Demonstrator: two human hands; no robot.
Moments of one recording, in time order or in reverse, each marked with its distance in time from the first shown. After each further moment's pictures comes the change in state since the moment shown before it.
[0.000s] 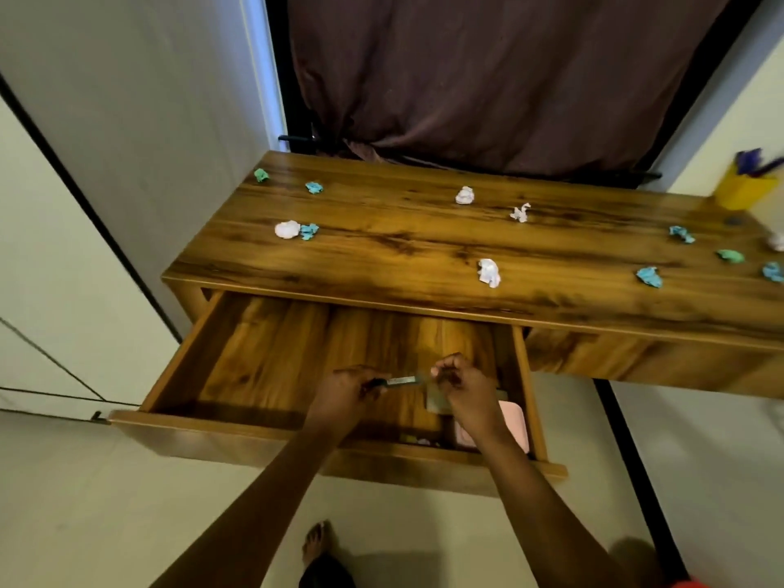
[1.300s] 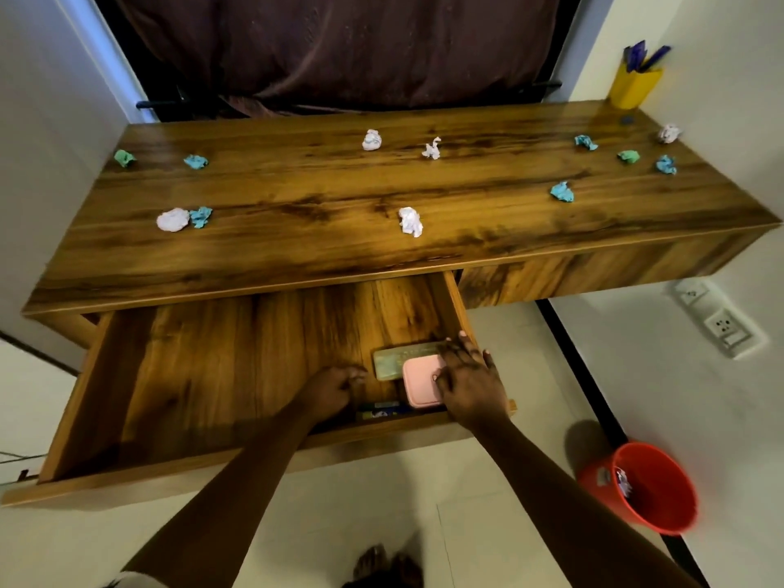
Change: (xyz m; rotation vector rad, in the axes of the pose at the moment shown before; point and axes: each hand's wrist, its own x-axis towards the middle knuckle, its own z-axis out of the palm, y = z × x) left_hand 0.041 -0.017 0.069 -0.043 -0.554 -0.093; right_hand -0.035 0.079 -0.044 -0.717 0.070 0.030
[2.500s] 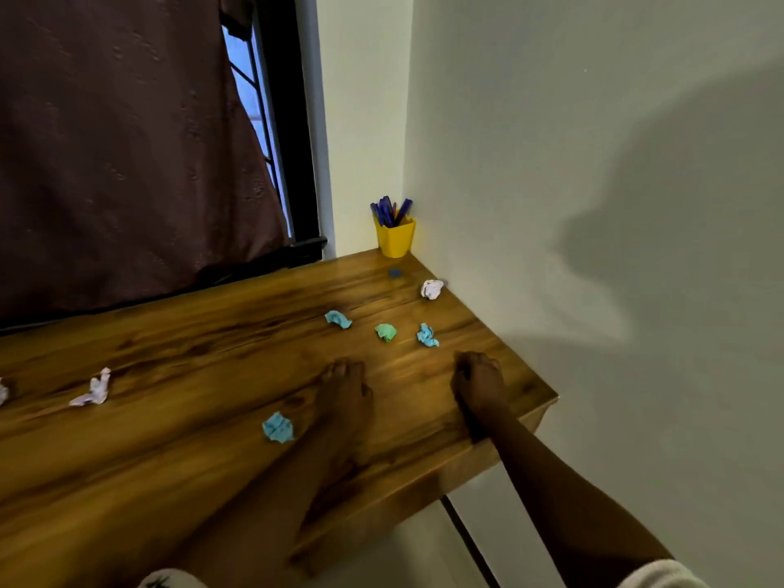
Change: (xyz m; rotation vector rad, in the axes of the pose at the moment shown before) left_hand 0.475 0.488 0.124 0.485 0.296 0.183; right_hand 0.305 0.526 -0.229 0.268 0.361 0.456
